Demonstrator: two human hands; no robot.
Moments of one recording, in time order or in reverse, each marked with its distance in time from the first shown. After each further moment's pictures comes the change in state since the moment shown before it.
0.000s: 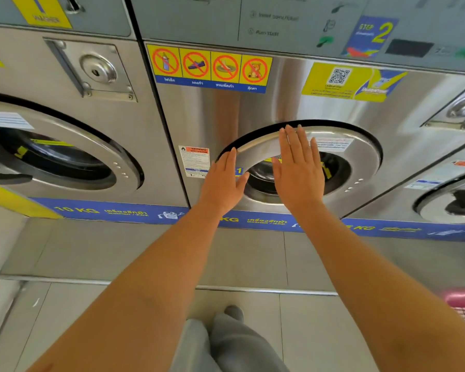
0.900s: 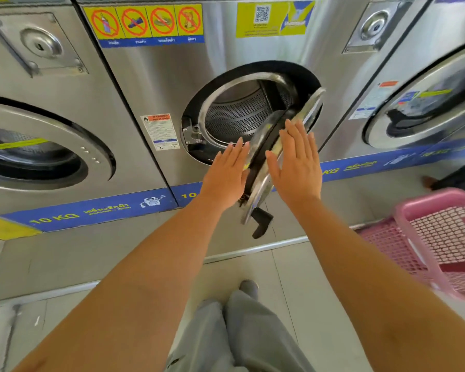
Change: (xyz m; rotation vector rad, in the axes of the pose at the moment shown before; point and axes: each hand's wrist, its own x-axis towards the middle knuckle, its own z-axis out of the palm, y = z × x) left_hand -0.107 0.048 0.023 0.245 -0.213 0.422; right_hand -0.149 0.005 -0.058 0.128 0.141 0.271
